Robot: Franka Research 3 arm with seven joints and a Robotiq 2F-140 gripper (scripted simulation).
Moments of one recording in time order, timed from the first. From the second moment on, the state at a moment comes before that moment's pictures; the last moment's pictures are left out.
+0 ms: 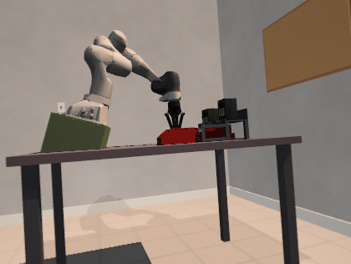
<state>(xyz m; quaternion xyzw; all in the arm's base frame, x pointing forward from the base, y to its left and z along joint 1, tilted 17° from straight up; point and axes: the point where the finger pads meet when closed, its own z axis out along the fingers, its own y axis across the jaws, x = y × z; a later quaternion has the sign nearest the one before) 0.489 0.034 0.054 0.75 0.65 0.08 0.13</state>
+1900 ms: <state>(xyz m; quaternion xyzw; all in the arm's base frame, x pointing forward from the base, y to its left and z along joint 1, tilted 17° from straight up) 0.531 0.028 0.066 0.75 0.65 0.08 0.12</state>
